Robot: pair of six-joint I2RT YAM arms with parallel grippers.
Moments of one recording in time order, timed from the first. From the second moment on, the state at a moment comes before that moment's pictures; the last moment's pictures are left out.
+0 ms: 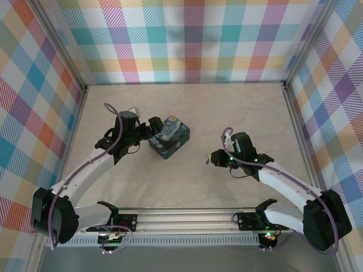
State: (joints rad) left arm -0.39 1.18 0.87 -0.28 0.04 -0.76; right arm 0.51 1.09 0.56 -0.29 -0.38 0.62
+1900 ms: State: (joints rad) left arm -0.21 1.15 0.41 0.29 -0.52 -0.18; right arm 0.00 1.28 0.28 0.57 -0.09 0.11
